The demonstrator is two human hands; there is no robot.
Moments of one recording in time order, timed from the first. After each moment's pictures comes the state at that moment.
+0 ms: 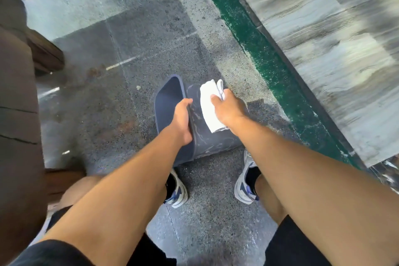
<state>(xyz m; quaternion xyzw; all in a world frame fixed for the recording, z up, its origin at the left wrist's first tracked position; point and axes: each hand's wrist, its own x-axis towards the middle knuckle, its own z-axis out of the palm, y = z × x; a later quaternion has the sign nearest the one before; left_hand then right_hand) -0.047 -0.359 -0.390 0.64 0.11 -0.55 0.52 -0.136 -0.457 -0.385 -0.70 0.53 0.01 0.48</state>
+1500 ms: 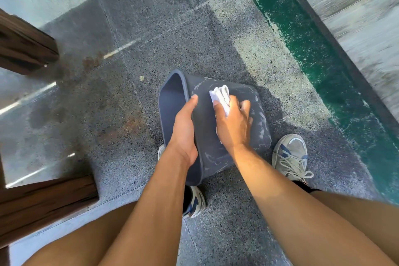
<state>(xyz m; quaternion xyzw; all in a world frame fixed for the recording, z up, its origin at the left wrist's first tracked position) -0.008 -0.357 -0.443 0.62 0.10 -0.53 0.56 -0.090 -0.428 -0.513 -0.69 0.57 -0.11 0.43</state>
